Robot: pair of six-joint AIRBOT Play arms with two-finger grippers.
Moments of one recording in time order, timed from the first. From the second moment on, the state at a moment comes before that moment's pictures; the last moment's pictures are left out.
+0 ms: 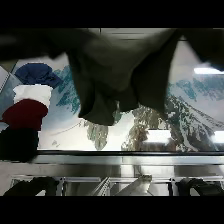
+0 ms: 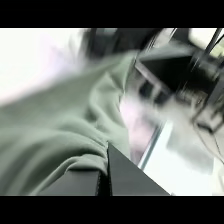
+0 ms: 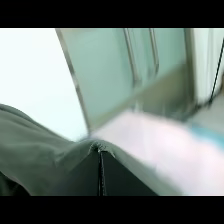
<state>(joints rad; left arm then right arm) -0.29 -0.99 1.64 0.52 -1.13 -1.14 0.05 -0.73 1.19 -0.21 0.83 0.67</state>
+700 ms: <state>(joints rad) -0.12 -1.34 1.74 0.51 -1.44 -1.34 0.05 -1.08 1.38 -0.52 0.97 0.87</state>
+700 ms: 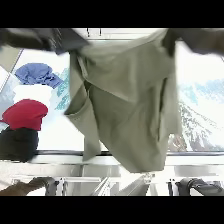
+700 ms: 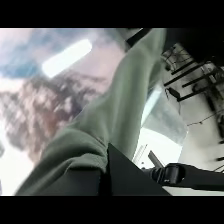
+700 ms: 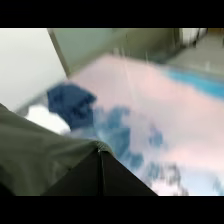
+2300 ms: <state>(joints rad) -0.06 -1.82 1.31 0.76 -1.26 -1.12 -0.23 -1.25 0.79 -0.60 1.31 0.97</state>
